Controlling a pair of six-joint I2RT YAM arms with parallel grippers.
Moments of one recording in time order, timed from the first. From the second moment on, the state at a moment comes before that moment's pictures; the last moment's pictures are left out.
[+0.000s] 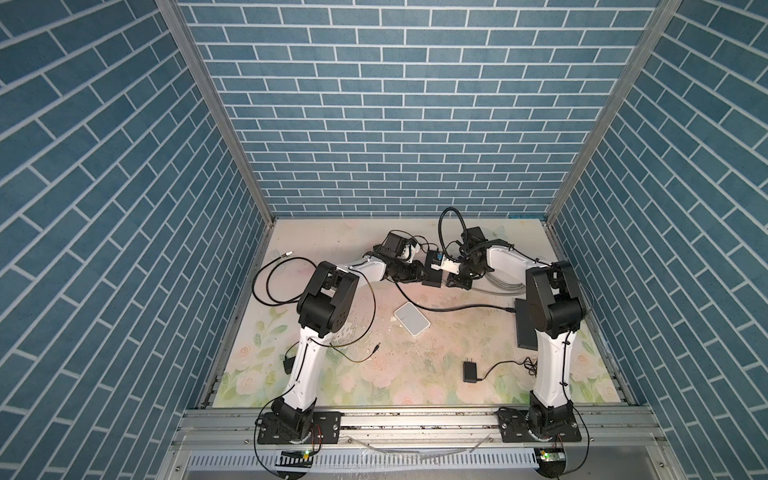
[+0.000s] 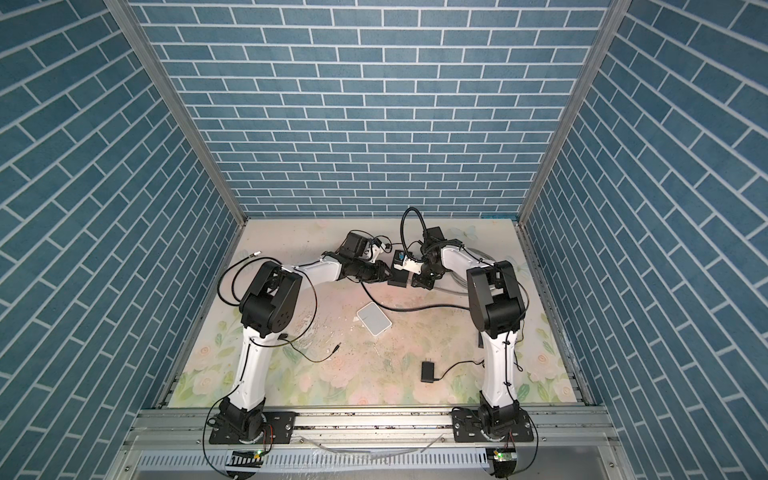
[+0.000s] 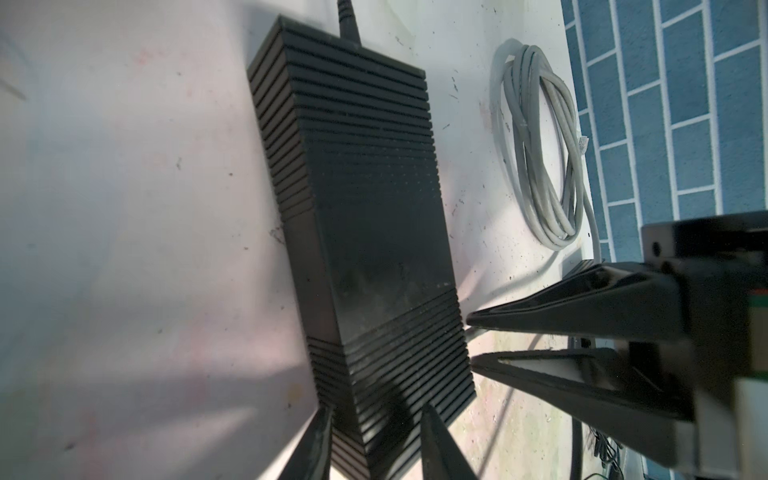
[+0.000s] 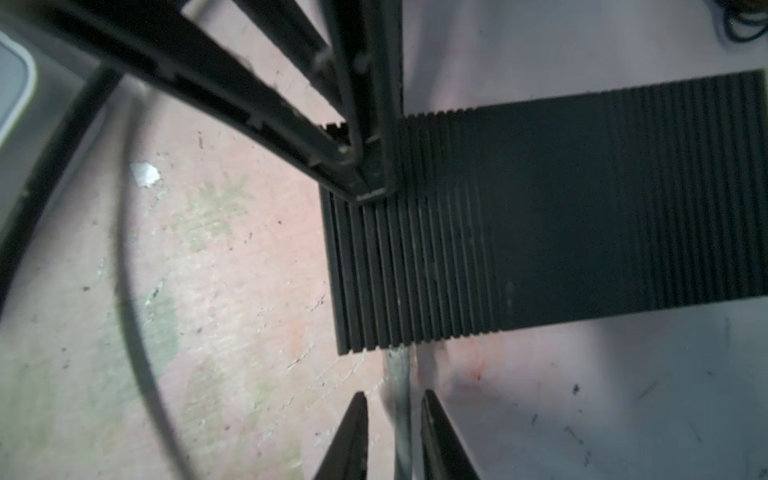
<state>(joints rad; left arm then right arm) -0.50 2.27 1.59 -0.18 0.59 -0.45 0.36 2.11 1.53 -0.69 -0.37 -0.95</state>
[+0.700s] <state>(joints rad) -0.50 2.31 1.64 -0.19 0.61 -0.45 0.38 2.13 1.54 -0.70 -0.34 -0.97</state>
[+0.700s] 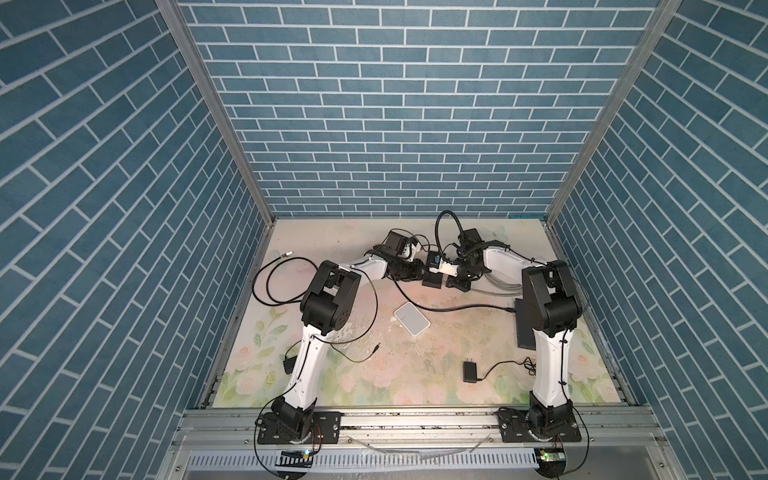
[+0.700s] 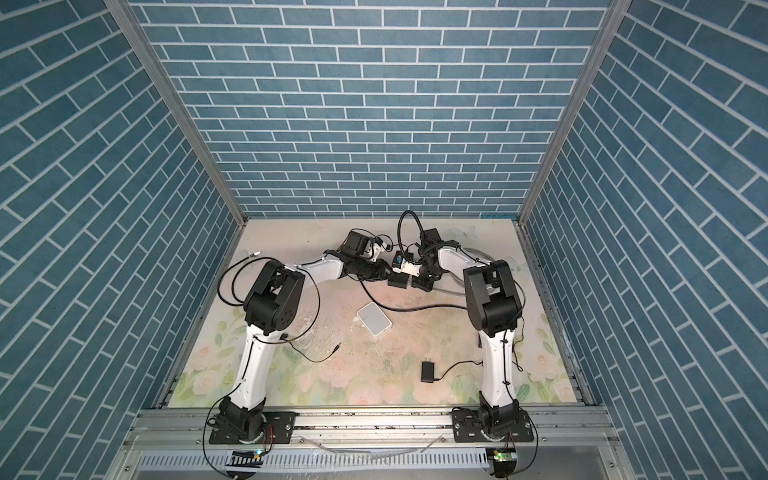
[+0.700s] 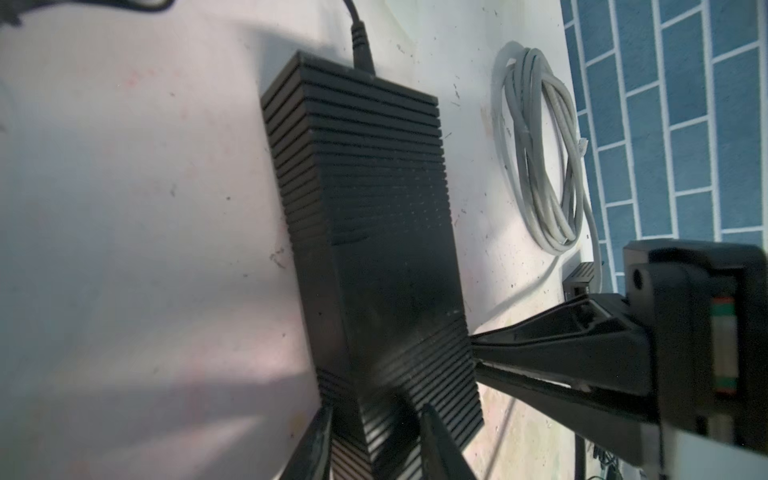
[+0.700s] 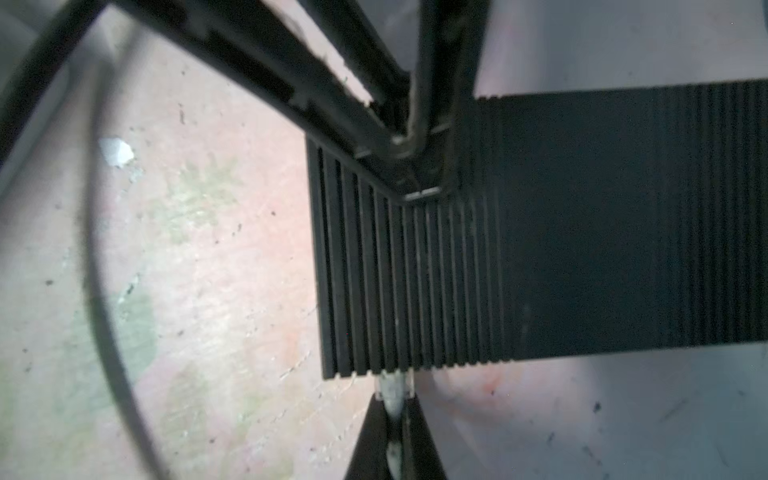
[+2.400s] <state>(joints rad) -0.39 2.27 1.65 -0.22 0.53 -0.43 0.34 2.18 1.60 -0.61 -0.33 -0.90</state>
